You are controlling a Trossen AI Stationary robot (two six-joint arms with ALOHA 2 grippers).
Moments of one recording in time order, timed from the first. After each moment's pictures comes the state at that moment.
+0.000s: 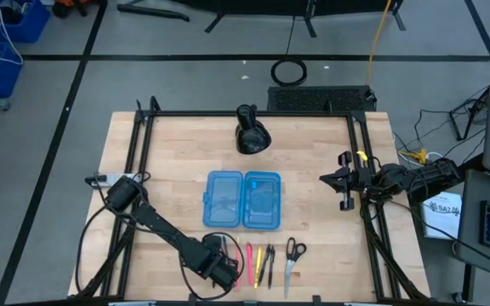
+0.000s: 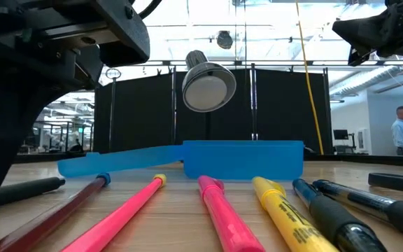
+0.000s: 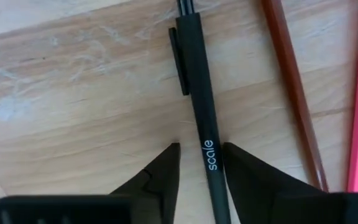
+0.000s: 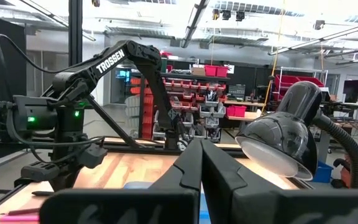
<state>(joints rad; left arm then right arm) -0.63 2.17 1.53 -0.85 0.08 -1.99 0.24 0.03 0.01 0.26 0.26 -0.12</state>
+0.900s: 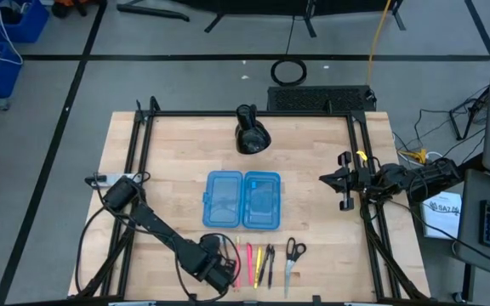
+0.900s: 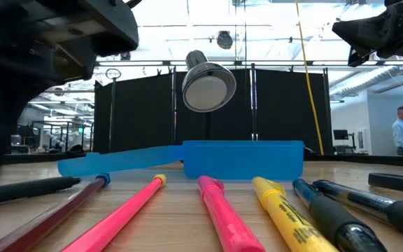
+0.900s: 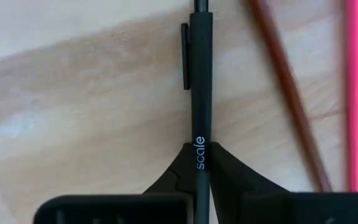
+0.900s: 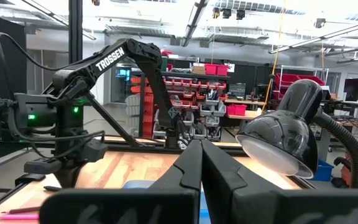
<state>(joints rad) -0.64 2.11 1.52 -0.91 -0.08 -1.97 0.24 0.03 0.01 0.25 0.26 -0.12</state>
